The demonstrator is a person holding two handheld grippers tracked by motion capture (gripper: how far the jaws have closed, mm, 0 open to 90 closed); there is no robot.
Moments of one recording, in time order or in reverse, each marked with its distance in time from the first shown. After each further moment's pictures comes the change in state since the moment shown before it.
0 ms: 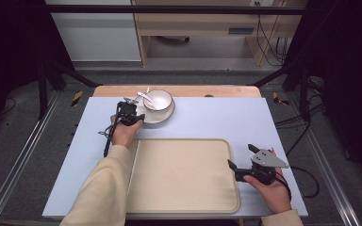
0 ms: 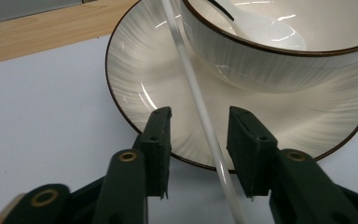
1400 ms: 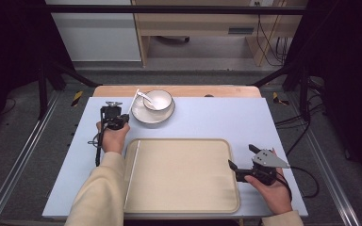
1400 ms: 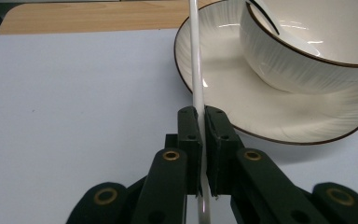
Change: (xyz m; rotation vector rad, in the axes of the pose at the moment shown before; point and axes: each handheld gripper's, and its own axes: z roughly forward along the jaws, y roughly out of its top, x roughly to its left) left arm 0.020 -0.019 -0.049 -0.050 0.089 -0.195; right arm -0.001 0.000 -0.002 -0.003 0.006 0.012
